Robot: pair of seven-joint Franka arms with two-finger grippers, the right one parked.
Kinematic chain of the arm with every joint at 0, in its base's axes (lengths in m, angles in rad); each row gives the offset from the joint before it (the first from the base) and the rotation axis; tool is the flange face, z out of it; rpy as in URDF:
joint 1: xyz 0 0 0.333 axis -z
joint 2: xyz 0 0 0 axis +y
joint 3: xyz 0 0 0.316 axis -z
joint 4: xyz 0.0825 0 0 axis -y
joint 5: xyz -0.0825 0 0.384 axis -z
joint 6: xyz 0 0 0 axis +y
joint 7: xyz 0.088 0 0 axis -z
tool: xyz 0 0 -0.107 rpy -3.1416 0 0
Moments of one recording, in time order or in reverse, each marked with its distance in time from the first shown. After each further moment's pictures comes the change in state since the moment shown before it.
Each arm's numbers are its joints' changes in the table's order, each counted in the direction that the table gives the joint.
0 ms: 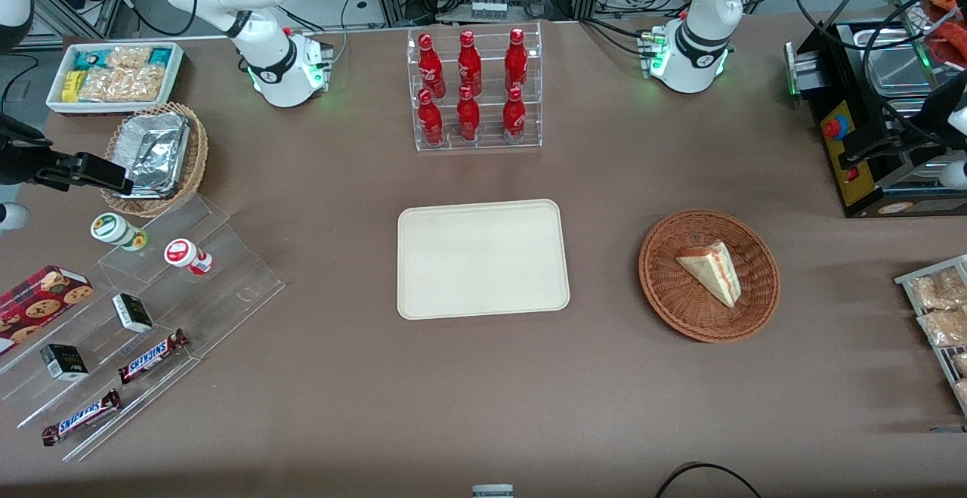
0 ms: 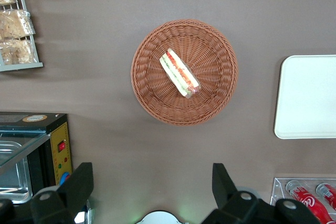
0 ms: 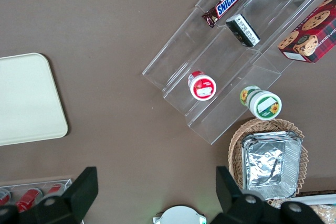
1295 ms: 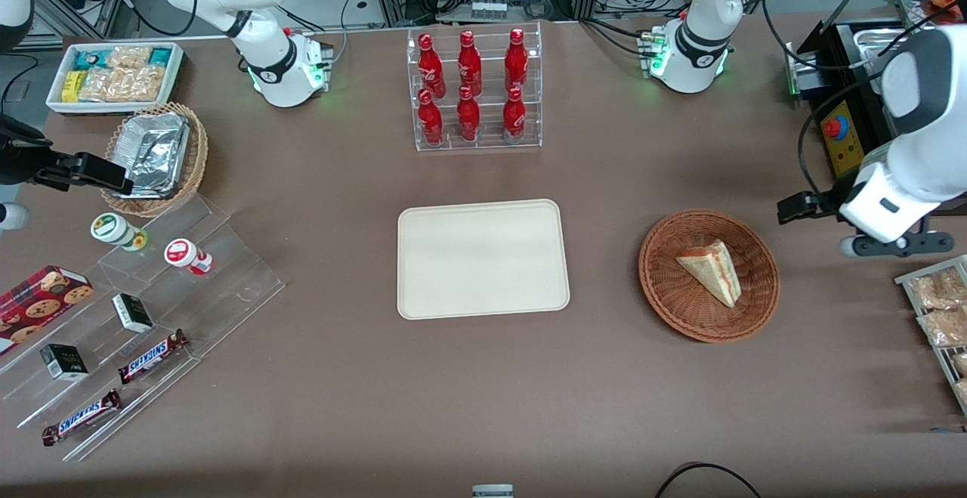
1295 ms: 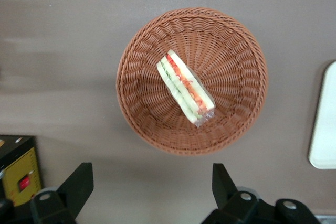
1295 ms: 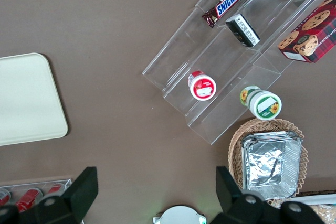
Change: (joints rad) arm 0.000 0.024 0.000 -0.449 -0.001 -0.457 0.002
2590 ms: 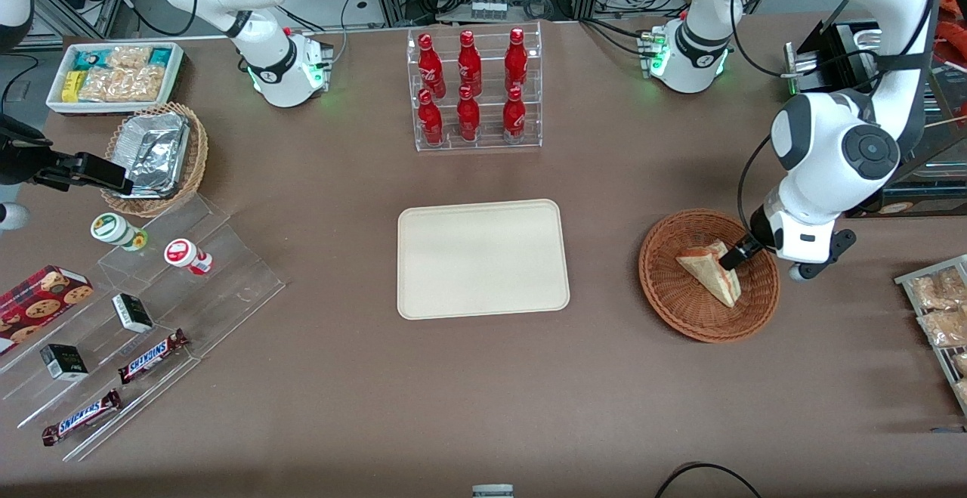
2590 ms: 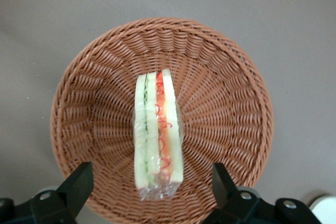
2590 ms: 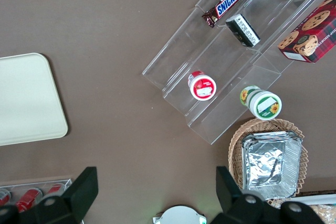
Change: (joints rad) arm 0.058 0.056 0.014 -0.316 0.030 -0.529 -0.668
